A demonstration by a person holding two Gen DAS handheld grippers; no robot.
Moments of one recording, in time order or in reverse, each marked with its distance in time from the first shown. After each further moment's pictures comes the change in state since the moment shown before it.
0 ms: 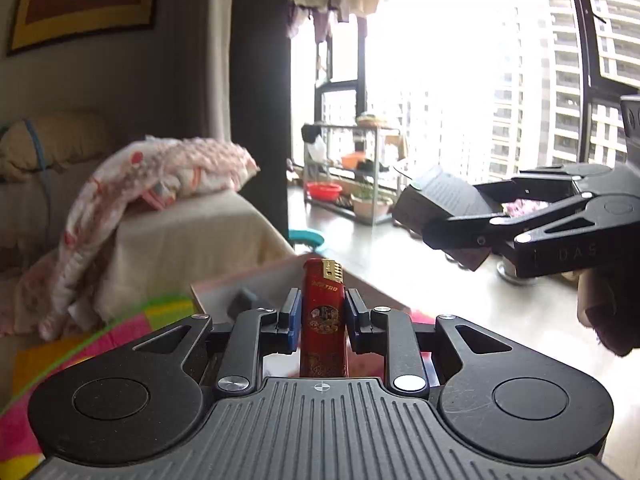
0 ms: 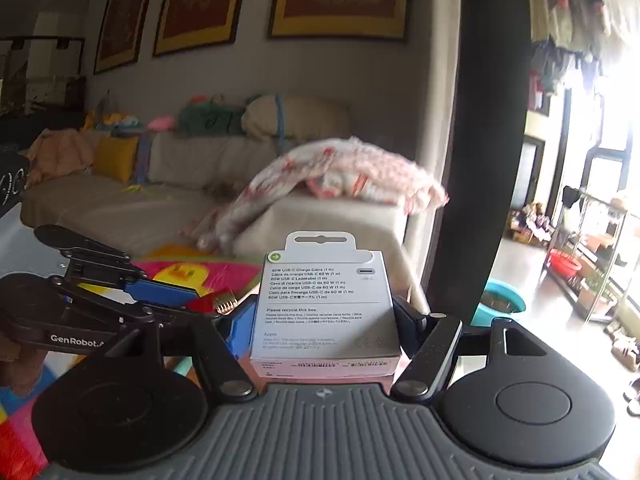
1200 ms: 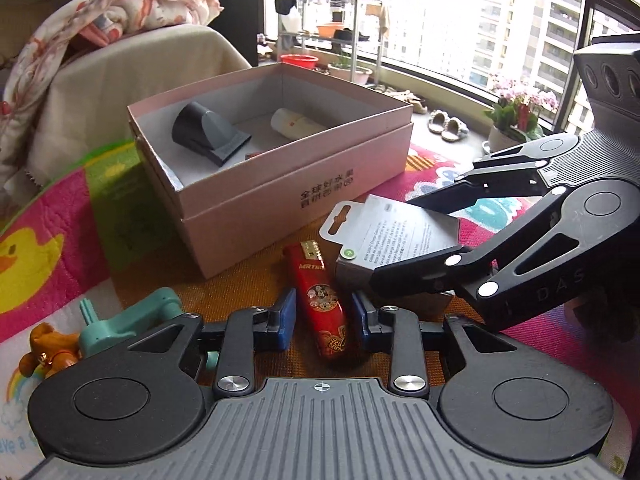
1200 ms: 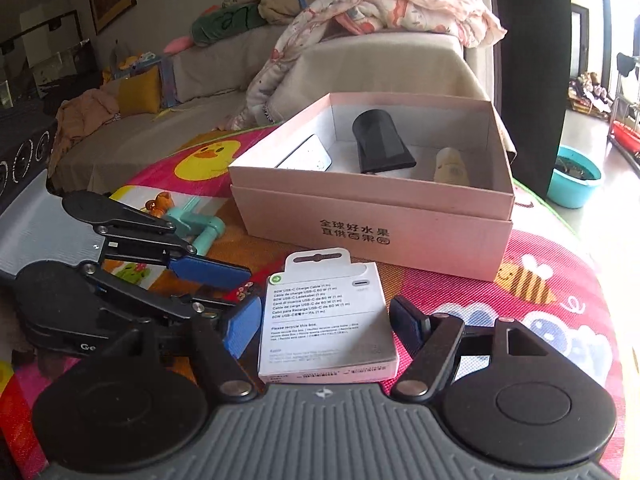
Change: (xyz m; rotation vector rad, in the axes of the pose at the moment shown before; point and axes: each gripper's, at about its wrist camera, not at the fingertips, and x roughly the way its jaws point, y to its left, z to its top) left arm 0.068 -0.010 -0.114 0.045 0.425 -0.086; right arm 0.097 0.013 -0.110 0.172 0.385 0.232
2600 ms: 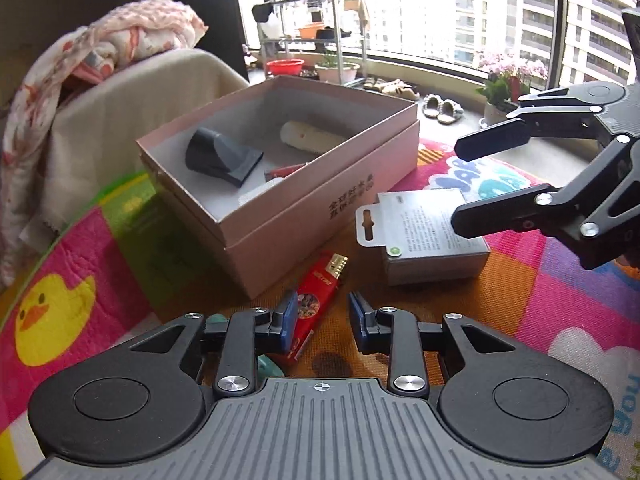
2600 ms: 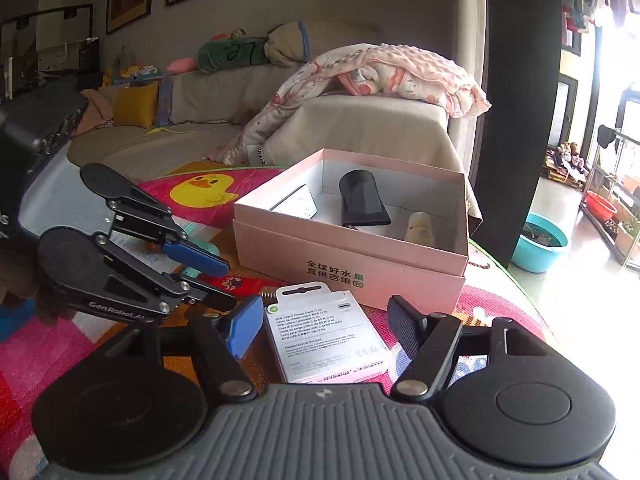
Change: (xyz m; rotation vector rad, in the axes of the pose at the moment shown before) left arm -0.006 0.023 0.010 0.116 -0.003 0.012; right arm -0.047 0.018 -0.008 -0.127 -0.162 -0.102
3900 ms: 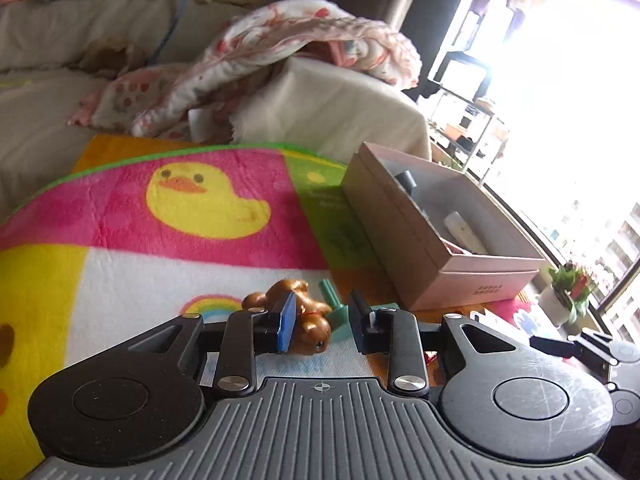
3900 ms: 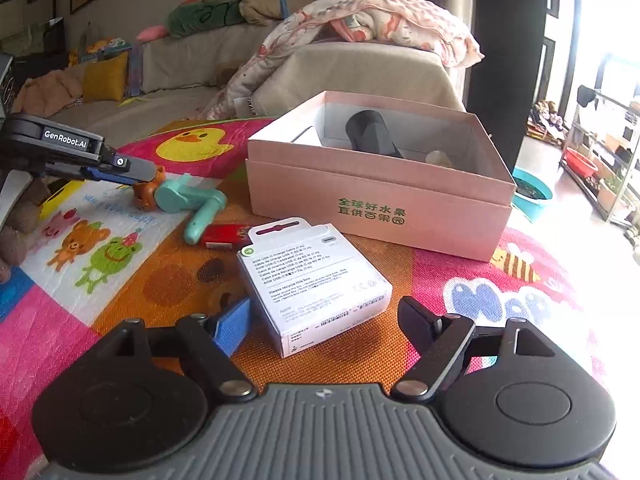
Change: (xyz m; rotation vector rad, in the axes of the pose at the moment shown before) left arm -0.082 0.097 -0.063 -0.605 -0.198 0.138; right arm 0.031 0.044 -0.020 0.025 0.115 -0.086
